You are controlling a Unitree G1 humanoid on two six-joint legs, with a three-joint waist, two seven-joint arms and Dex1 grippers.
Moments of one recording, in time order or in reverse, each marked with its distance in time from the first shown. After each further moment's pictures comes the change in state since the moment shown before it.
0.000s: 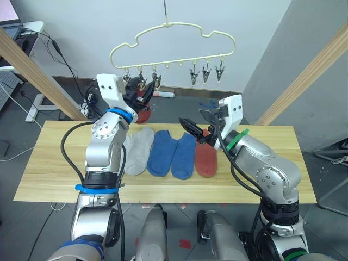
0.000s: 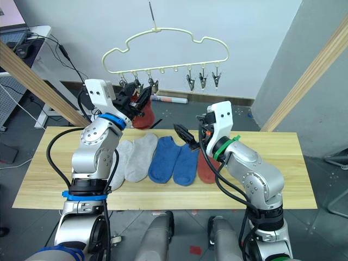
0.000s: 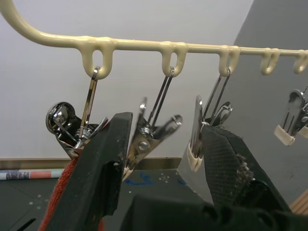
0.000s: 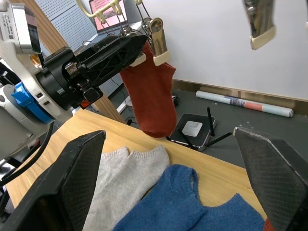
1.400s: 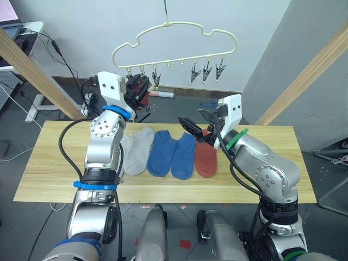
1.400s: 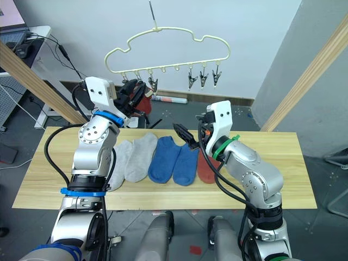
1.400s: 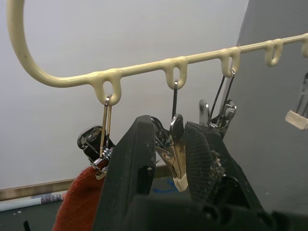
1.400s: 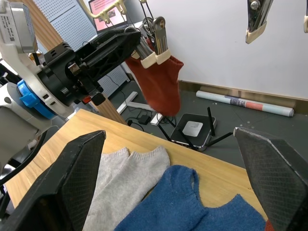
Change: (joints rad) left arm -0.029 0.031 -0.019 0.109 0.114 -0.154 -0.011; right arm -0.007 0.008 -0.002 0.010 0.000 0.000 -0.003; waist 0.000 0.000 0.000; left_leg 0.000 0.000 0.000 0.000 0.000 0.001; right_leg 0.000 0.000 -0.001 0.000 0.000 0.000
